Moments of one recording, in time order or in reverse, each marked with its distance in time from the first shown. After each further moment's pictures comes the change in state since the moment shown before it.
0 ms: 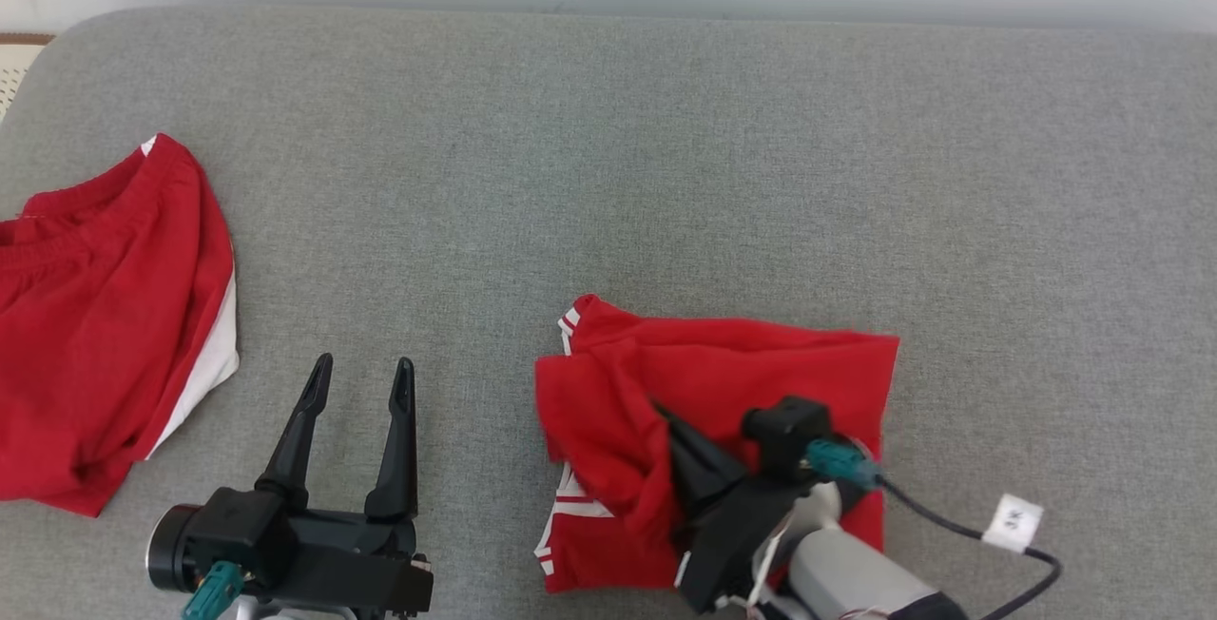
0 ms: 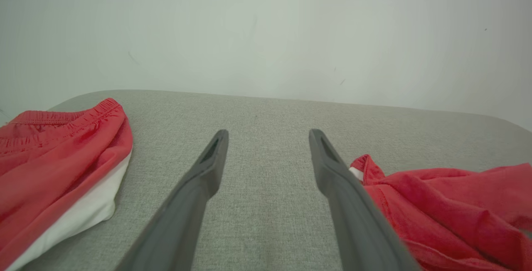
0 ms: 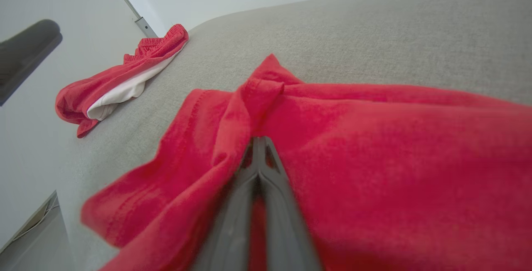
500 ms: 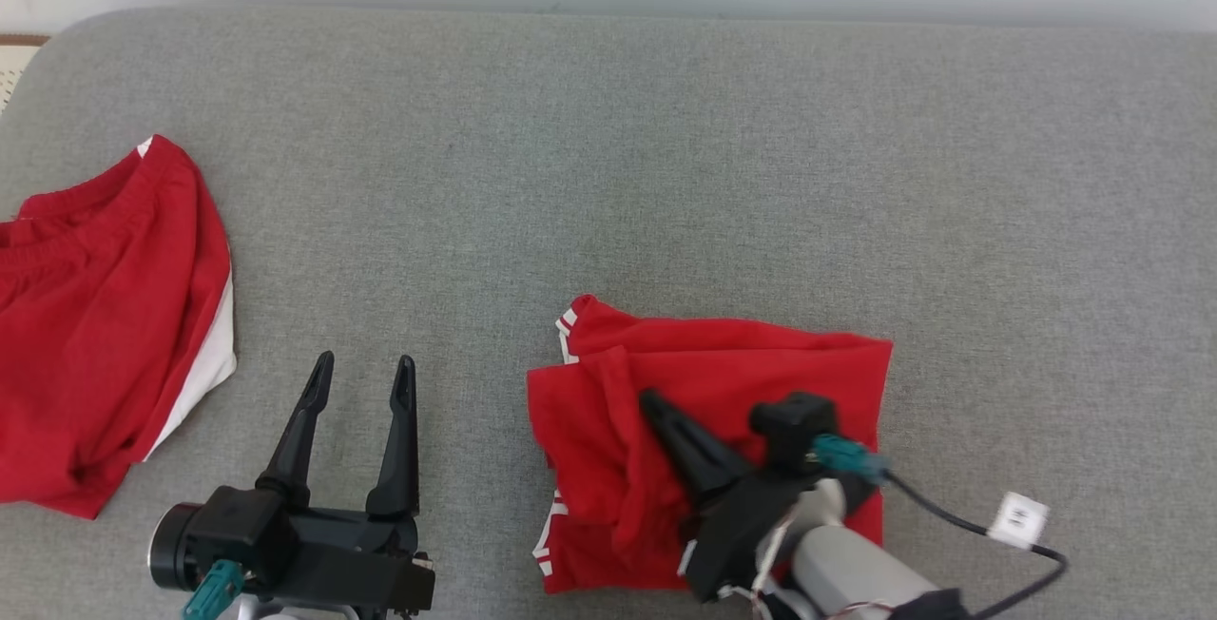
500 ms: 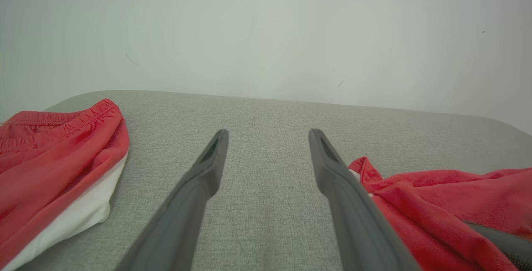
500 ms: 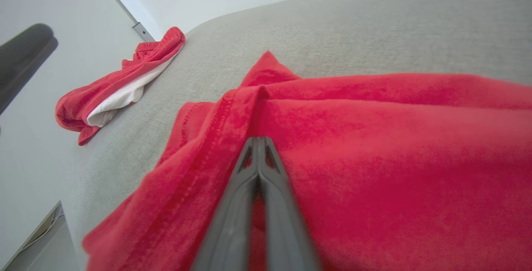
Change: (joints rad) left arm -0.003 -0.005 0.003 -0.002 -0.001 -0.003 0.000; right arm -0.015 0.037 0.032 0.042 0.031 0.000 -0.004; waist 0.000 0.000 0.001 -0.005
